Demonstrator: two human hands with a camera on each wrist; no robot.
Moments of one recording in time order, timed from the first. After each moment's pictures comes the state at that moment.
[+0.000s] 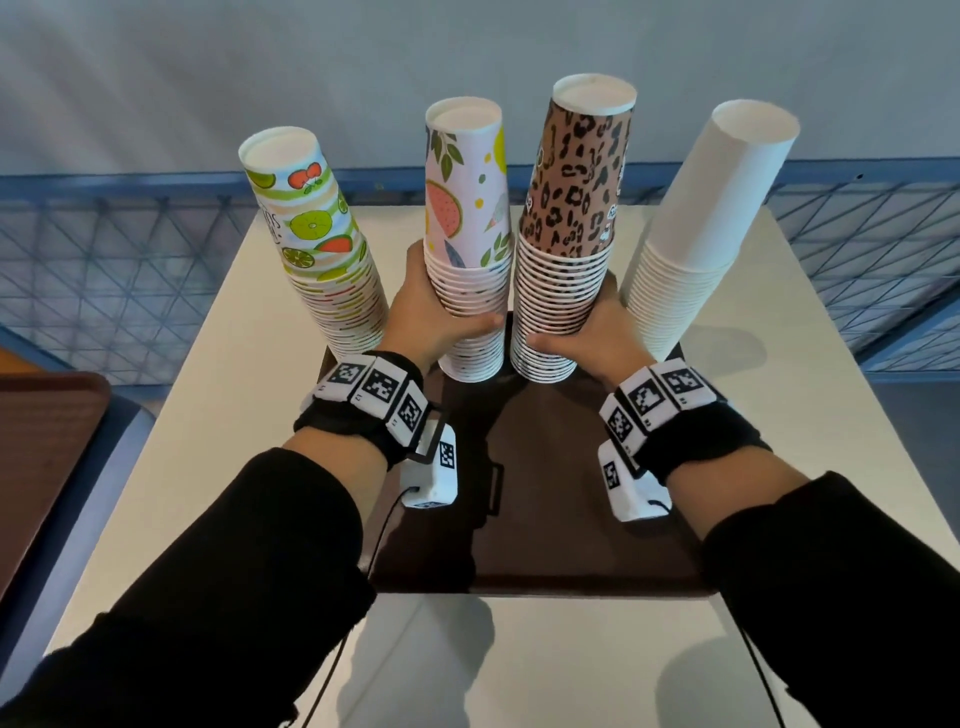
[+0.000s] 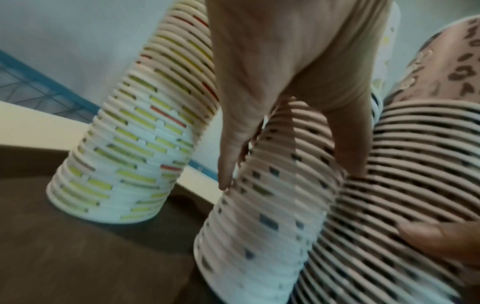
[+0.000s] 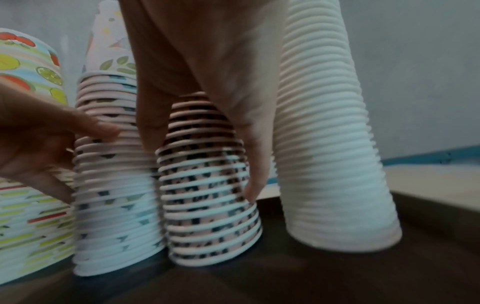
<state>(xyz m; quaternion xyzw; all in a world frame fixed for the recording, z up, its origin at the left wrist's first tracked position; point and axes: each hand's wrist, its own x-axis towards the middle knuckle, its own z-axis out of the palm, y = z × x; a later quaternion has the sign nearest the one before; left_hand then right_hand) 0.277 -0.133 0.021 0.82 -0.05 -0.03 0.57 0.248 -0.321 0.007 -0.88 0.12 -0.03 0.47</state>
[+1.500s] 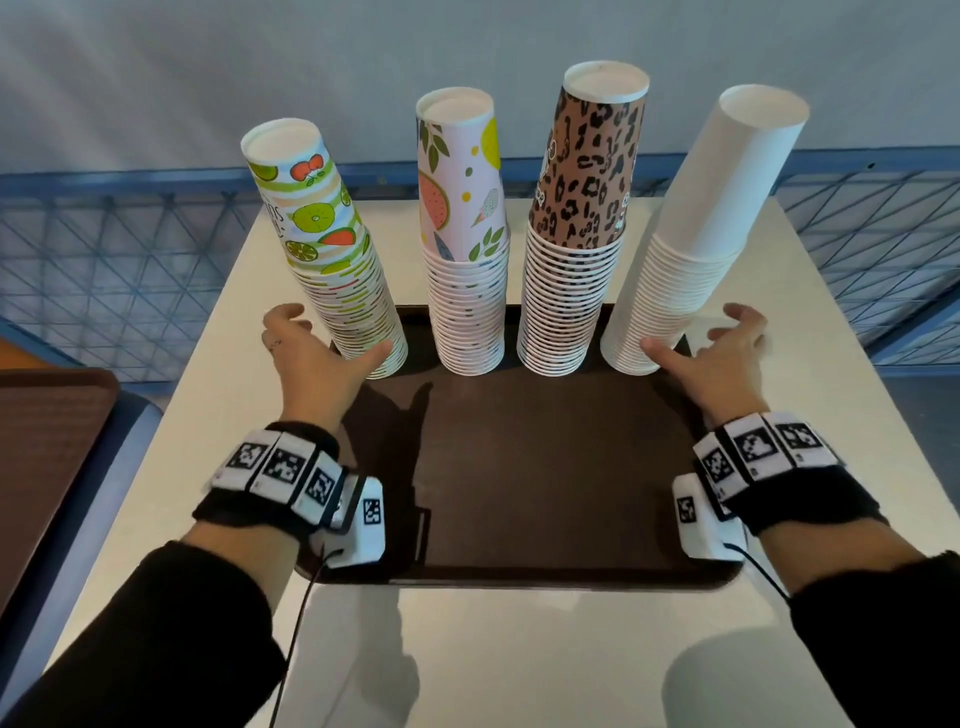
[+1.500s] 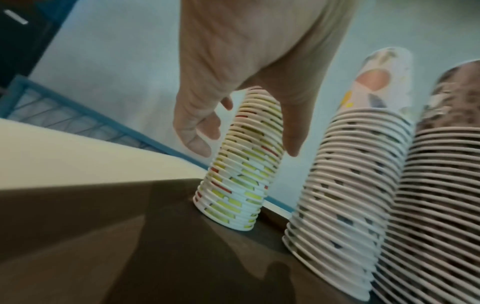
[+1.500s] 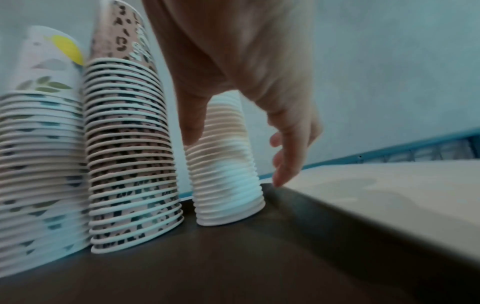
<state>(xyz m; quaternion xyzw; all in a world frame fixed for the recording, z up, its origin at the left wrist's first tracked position) 0.244 -0.051 -0.009 0.88 0.13 0.12 0.45 0.199 -0.388 -0.009 -0.85 0.28 -0.12 0.43</state>
